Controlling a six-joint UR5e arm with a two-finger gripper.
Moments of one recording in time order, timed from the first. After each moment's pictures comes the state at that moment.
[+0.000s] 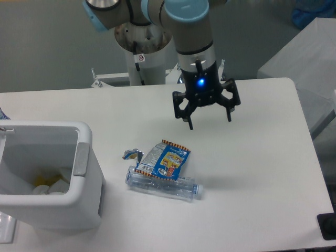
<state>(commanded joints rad) 2.49 -1.62 -1.87 -0.84 1.60 0.55</state>
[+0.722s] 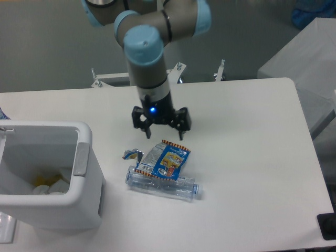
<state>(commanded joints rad) 2.26 -1.76 -1.92 -0.83 1.66 0.54</state>
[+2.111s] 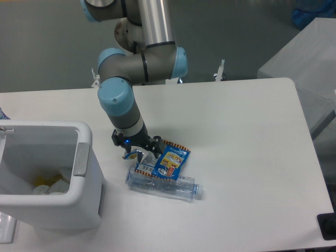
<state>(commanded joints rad) 2.20 -1.92 -1.90 -0.81 1.72 0.46</state>
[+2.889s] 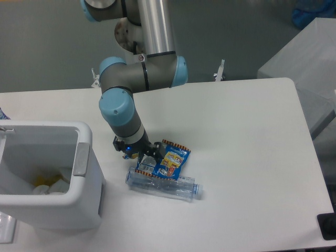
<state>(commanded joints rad) 2.20 -1.95 -1.89 -0.81 1.75 0.47</state>
